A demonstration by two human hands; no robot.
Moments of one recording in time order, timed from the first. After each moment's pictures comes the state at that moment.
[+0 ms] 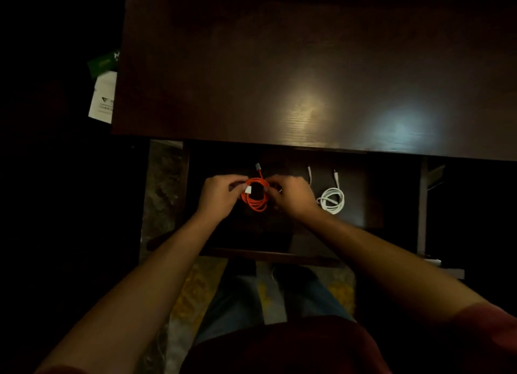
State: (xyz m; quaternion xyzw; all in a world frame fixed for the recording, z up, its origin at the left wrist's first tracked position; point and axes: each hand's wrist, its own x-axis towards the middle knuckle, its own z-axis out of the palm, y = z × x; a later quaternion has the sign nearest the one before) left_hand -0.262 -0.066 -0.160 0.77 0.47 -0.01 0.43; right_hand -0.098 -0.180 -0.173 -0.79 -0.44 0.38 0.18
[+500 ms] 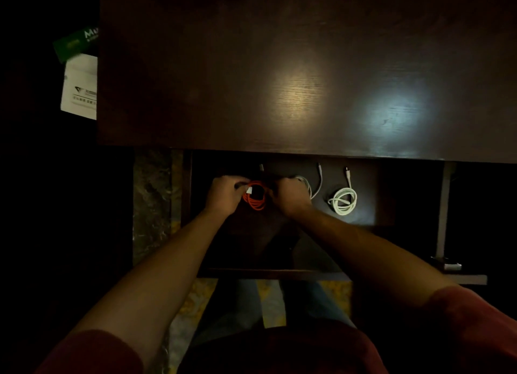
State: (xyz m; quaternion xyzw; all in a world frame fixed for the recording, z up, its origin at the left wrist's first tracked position) left_hand -0.262 -0.027 -0.235 0.74 0.47 -0.13 0.45; right_hand -0.122 -0.134 -0.228 -0.83 -0.39 0.40 -0.01
